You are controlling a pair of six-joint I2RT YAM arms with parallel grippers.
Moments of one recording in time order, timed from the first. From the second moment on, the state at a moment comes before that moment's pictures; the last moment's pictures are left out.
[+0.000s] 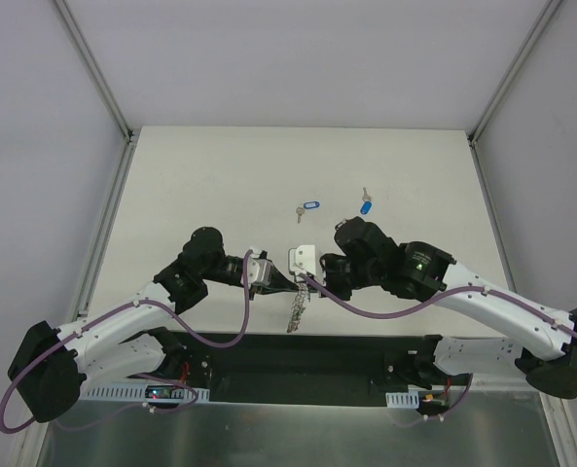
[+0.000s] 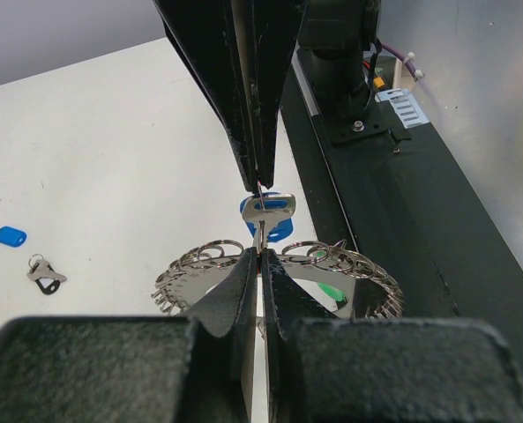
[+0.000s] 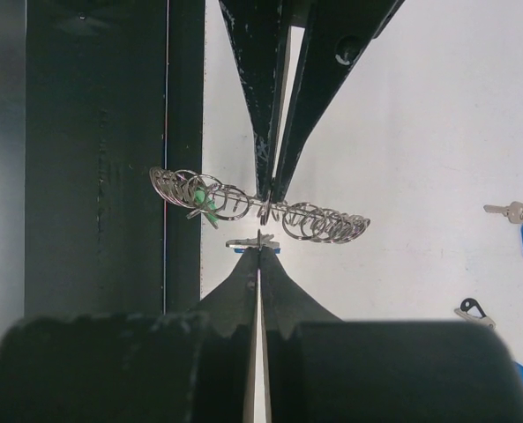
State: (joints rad) left arm -0.75 0.96 0.52 0.26 1.00 0.30; right arm 1.09 1.11 1.14 -0.79 -0.30 -0.47
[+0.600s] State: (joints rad) left arm -0.75 0.96 0.53 0.26 1.00 0.30; right arm 1.09 1.12 1.13 -0.78 -0.29 -0.47
